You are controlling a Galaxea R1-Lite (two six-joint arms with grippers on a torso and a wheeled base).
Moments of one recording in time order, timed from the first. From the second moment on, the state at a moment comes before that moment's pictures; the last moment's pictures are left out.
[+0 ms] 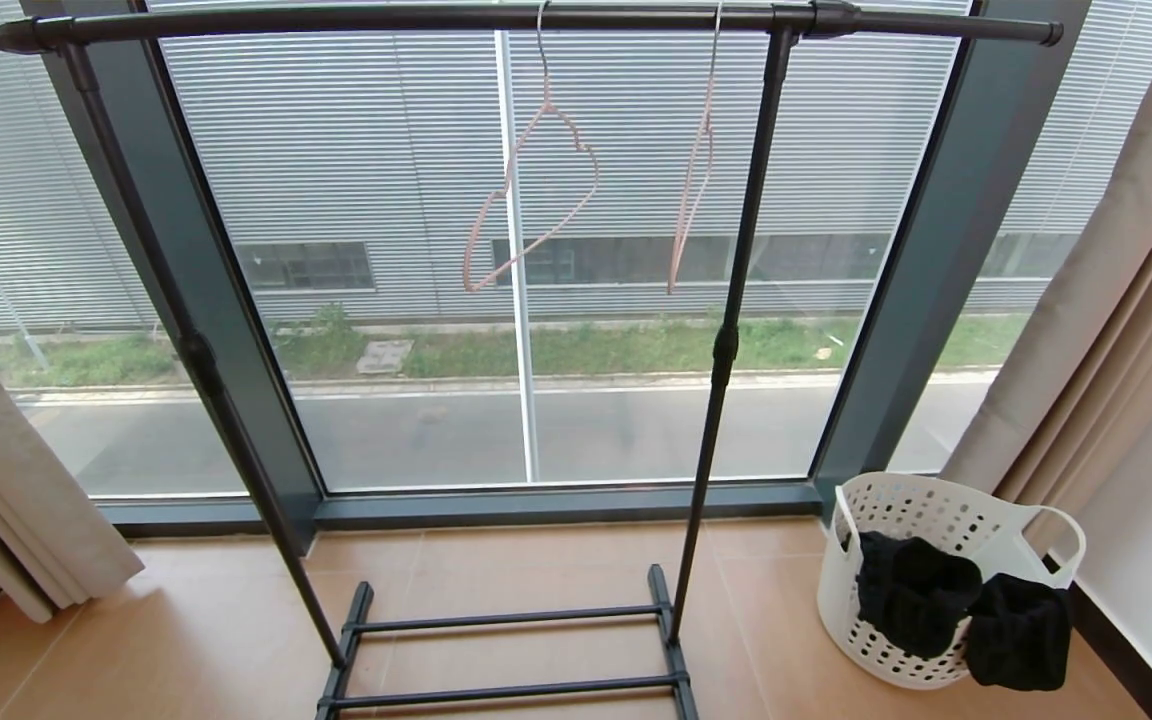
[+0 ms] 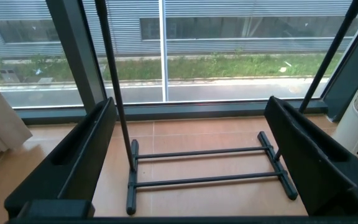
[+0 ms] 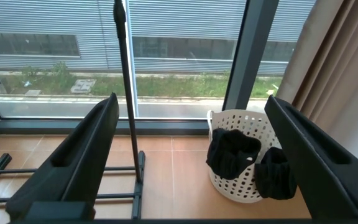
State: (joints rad) left arm -0.01 0.01 0.00 0.00 -0.01 0.01; right arm 0.00 0.01 0.00 -0.06 -0.03 0.01
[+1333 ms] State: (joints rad) left arm -0.01 0.01 0.00 0.00 -0.01 0.01; right arm 0.00 0.01 0.00 -0.06 -0.03 0.01
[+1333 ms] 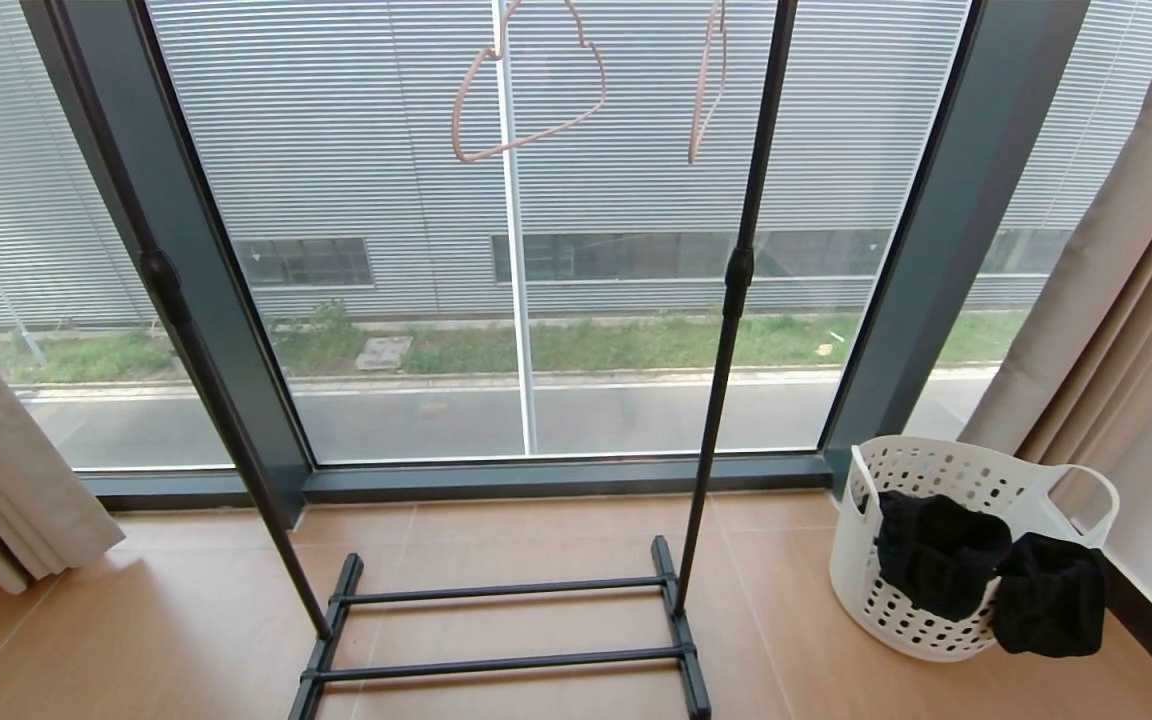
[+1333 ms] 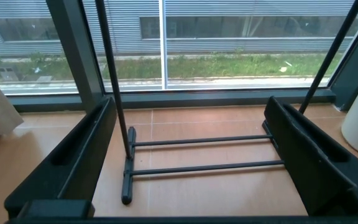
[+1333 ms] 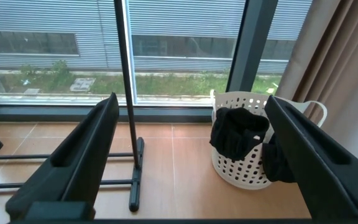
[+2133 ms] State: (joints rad) left arm -0.01 0.01 0.00 0.00 -0.01 0.02; right arm 0.00 0.01 0.00 -0.06 -0.03 0.01
